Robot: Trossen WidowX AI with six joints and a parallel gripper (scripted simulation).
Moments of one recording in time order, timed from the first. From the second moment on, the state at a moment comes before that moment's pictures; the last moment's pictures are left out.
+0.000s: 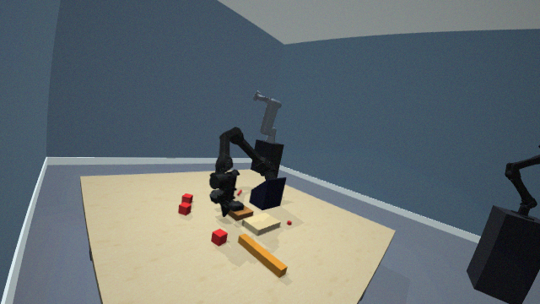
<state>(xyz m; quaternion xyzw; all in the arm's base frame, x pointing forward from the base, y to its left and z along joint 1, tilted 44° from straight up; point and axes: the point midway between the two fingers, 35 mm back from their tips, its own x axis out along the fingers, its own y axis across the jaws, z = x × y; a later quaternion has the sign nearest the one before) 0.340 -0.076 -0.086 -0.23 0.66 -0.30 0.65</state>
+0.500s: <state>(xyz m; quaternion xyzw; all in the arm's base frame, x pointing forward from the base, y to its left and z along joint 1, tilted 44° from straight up) 0.352 -0.057 -0.064 -0.23 0.67 -0.29 0.64</state>
